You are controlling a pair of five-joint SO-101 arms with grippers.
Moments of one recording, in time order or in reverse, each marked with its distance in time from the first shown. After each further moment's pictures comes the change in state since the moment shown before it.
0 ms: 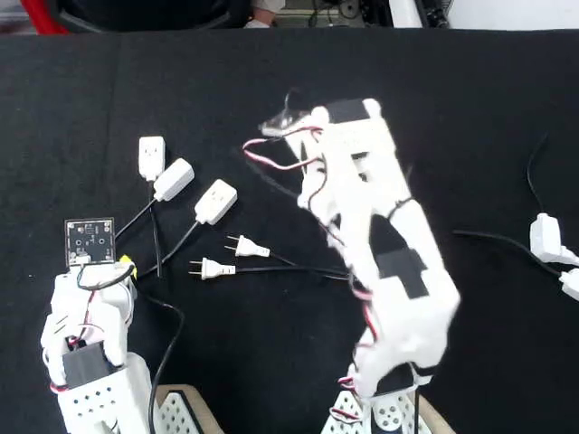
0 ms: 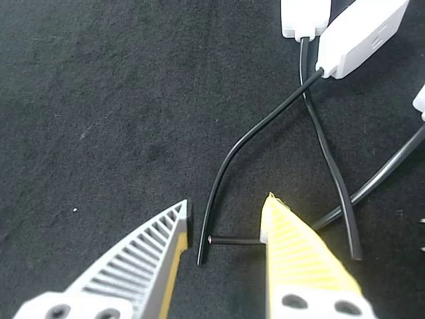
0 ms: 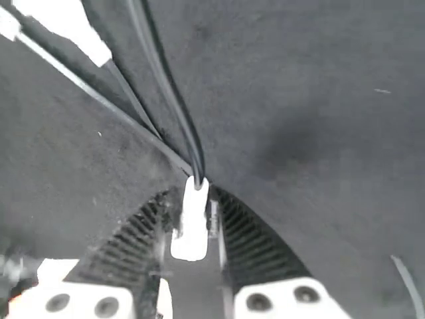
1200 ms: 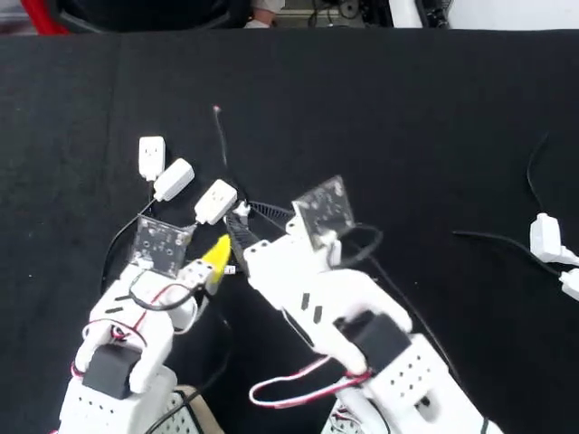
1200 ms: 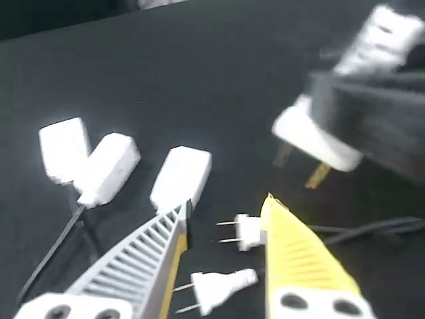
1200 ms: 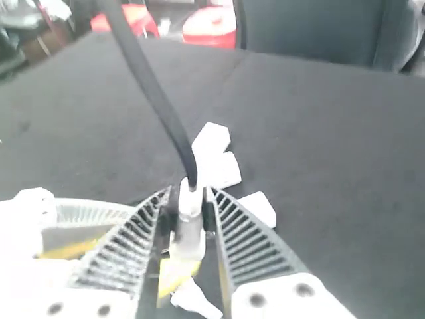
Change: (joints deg) left arm 39.6 -0.1 -8.4 -5.2 15.1; right arm -26.2 -92.2 82.4 -69.6 -40.8
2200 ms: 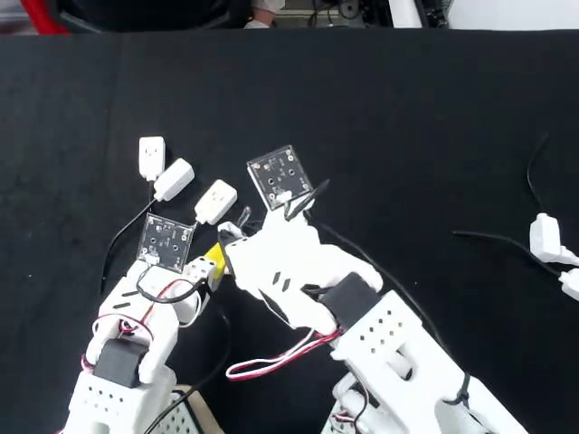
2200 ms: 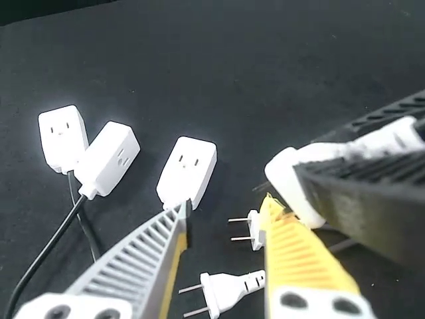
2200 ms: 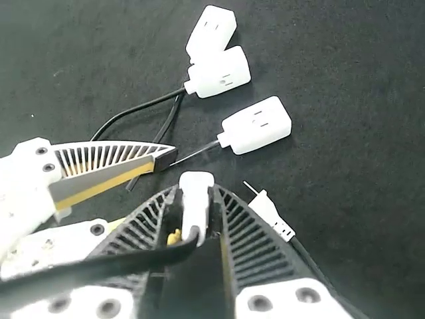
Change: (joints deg) left arm -1.3 0.4 6.2 -7.9 0.4; right arm -2.6 25.7 -17.6 17.6 -2.8
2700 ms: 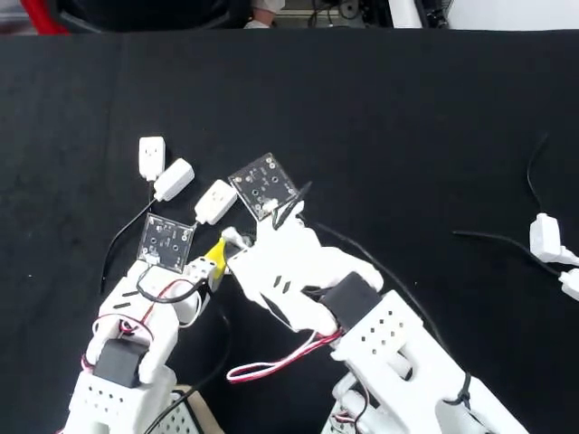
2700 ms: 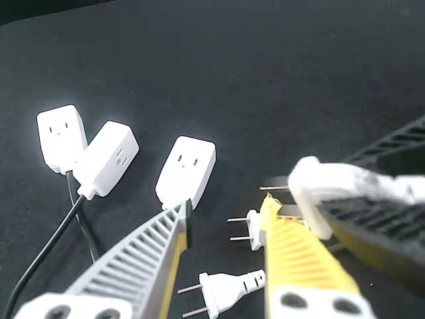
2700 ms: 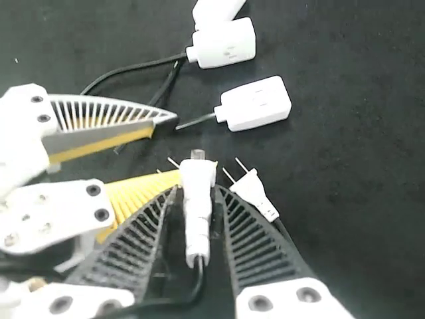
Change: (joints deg) left arm 0.0 0.0 0.1 0.0 0.0; right arm -0.4 0.1 -2.0 6.9 8.6
